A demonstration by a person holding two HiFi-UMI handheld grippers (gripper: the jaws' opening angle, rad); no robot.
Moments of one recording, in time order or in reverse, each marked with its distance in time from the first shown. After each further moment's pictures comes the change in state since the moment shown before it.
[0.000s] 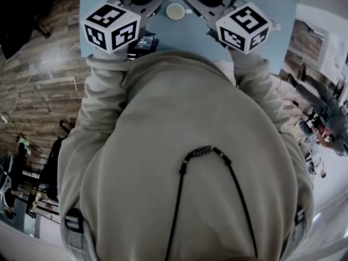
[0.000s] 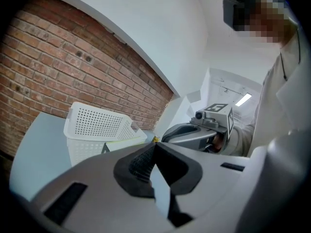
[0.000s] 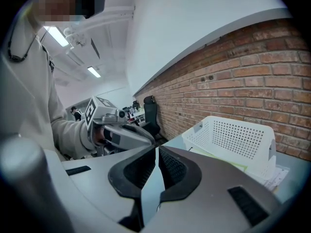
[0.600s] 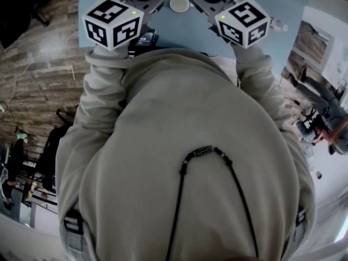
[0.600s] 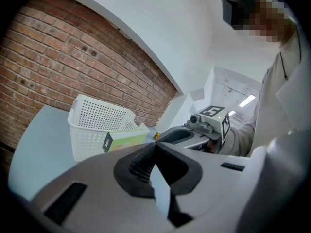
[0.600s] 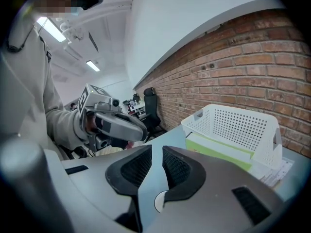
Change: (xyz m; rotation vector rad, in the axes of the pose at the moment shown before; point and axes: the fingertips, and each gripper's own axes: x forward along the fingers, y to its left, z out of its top) left arm 0.010 0.018 -0.021 -0.048 0.034 0.029; right arm 0.023 -0.025 -0.042 0.014 0.097 0.012
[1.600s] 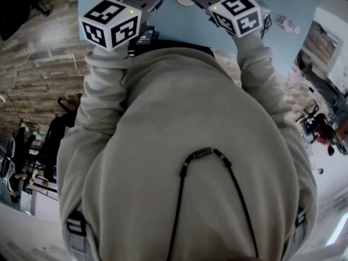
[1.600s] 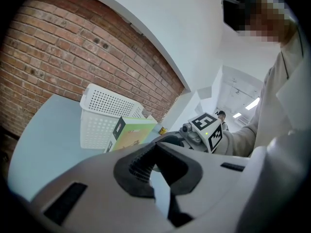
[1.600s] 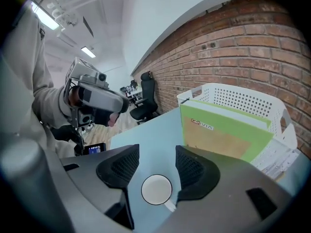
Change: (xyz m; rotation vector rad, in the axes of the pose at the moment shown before) left arm 0.011 0.023 -0.033 -0.069 0.047 0.062; right arm 0.034 -0.039 -0.078 -0.014 0.162 -0.025
